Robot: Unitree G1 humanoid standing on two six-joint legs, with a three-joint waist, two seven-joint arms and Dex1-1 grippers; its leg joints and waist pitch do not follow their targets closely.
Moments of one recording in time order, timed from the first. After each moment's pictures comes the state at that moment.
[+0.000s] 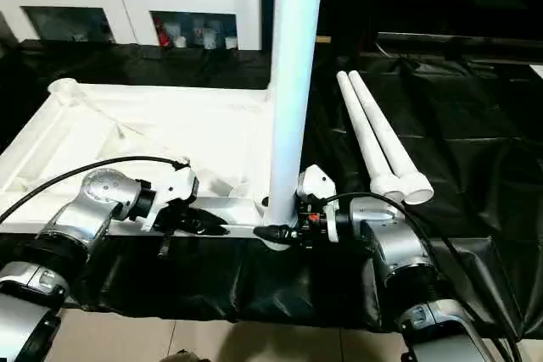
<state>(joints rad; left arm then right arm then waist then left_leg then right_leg) -0.65 0.36 -0.25 0.81 0.04 -0.15 -1.42 -0.47 -0.34 0.19 0.61 0.16 0.01 1.27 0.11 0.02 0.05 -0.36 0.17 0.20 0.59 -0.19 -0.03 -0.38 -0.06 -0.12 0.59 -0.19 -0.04</state>
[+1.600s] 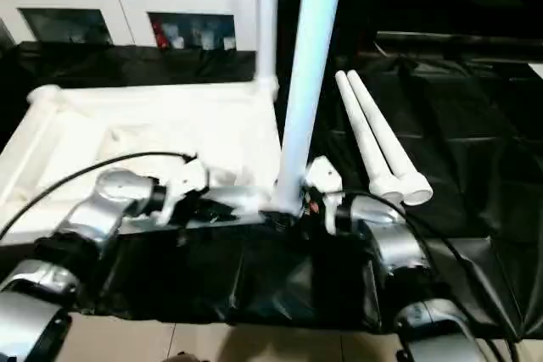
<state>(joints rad) -0.65 0.33 -0.24 0.81 0.06 -0.11 -1.34 -0.48 -0.34 0.16 0.66 0.15 -0.05 1.21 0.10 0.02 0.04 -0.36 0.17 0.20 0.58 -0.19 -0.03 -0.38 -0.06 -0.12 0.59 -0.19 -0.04</state>
